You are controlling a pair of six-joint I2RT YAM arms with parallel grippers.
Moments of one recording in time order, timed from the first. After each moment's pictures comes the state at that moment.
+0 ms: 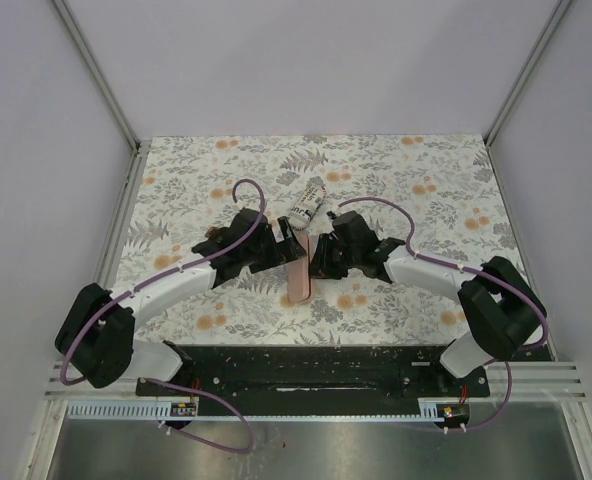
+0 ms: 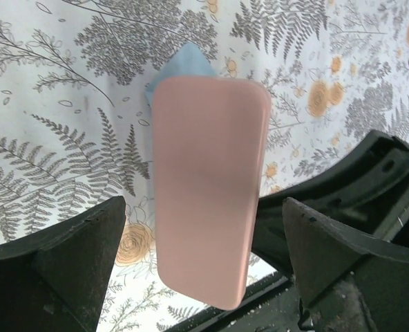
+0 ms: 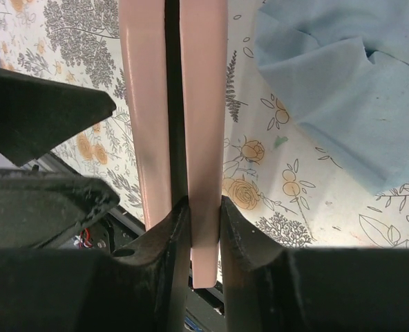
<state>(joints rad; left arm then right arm) -0.65 1.34 0.82 -0.20 0.05 -0.87 0.71 1.55 0.88 -0.10 -0.26 0.80</state>
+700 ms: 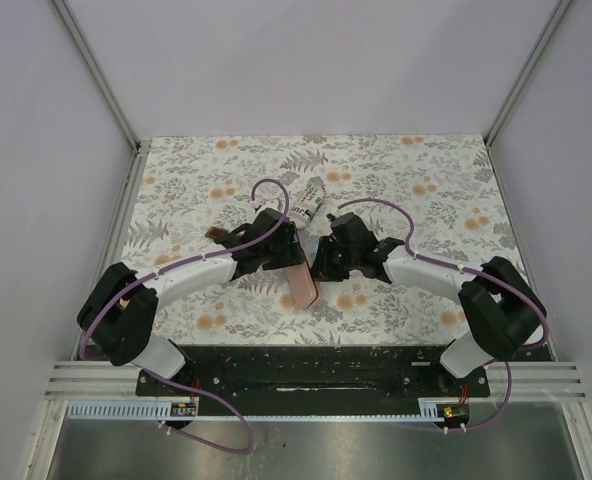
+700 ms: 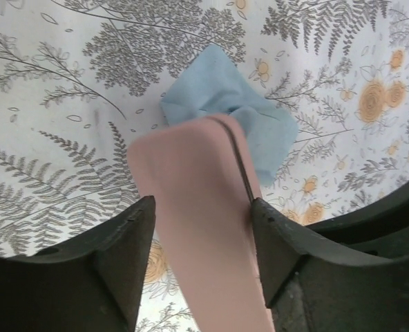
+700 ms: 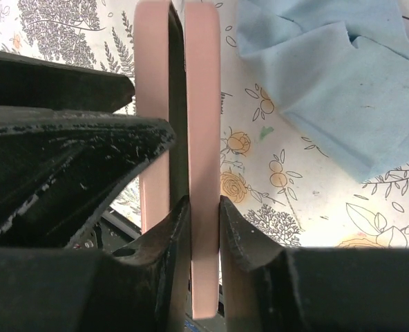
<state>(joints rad) -0.72 1.50 0.93 -0.26 -0.08 -0.81 0.73 1.55 0.89 -0.15 -0.23 0.79</state>
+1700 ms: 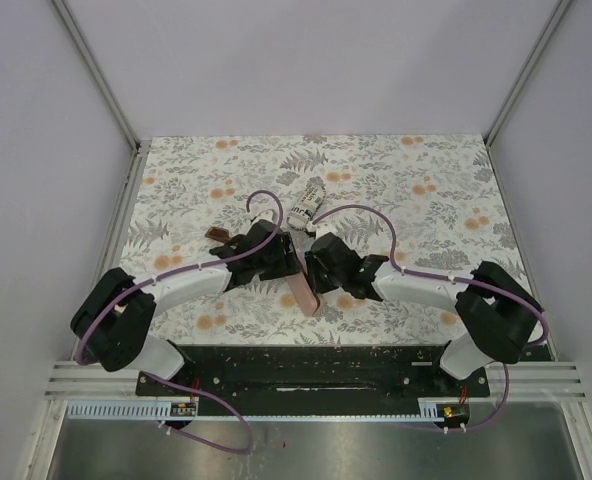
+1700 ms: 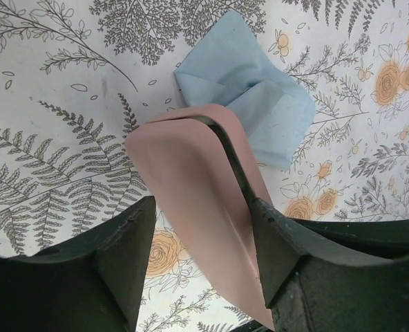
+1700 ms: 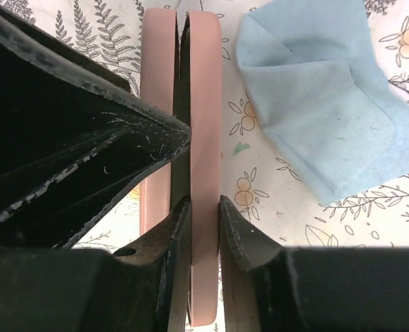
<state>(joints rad) -0.72 1.47 0.81 -0.18 -0.06 -0.83 0.89 1.55 0.86 -0.11 0.07 0.53</state>
